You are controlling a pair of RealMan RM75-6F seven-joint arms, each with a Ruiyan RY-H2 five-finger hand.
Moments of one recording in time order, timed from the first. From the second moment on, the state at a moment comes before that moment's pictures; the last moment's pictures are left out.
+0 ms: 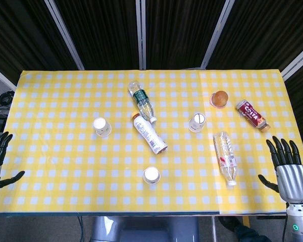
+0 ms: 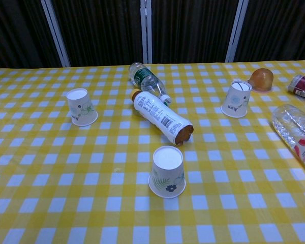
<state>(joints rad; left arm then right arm) -0.08 -1.13 -0.05 -1.56 1.55 1.56 -0.03 0.08 -1.20 0.09 -1.51 -1.59 1.61 -0.10</state>
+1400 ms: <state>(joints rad) -0.15 -1.19 -0.09 -1.52 1.38 1.40 0.12 0.83 -1.49 0.32 -1.06 -1.03 0.62 -0.13</state>
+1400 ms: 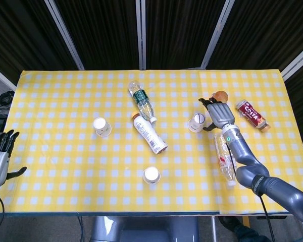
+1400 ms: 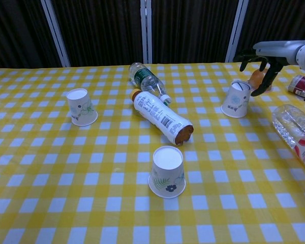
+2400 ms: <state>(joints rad) -0.15 -1.18 -0.09 -1.53 1.37 1.39 0.10 0.86 -1.49 0.32 -1.12 -1.03 0.69 -0.10</state>
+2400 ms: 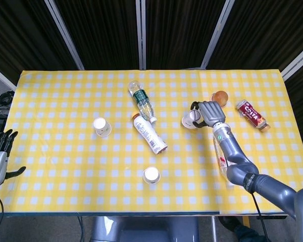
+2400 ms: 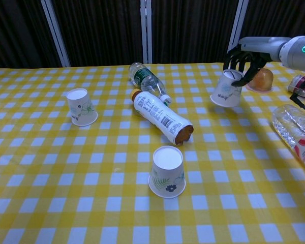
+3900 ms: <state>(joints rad) -0.13 -1.13 -0.07 -1.59 1.43 1.43 0.04 0.86 -1.27 0.15 -1.85 -1.50 0.80 -0.27</state>
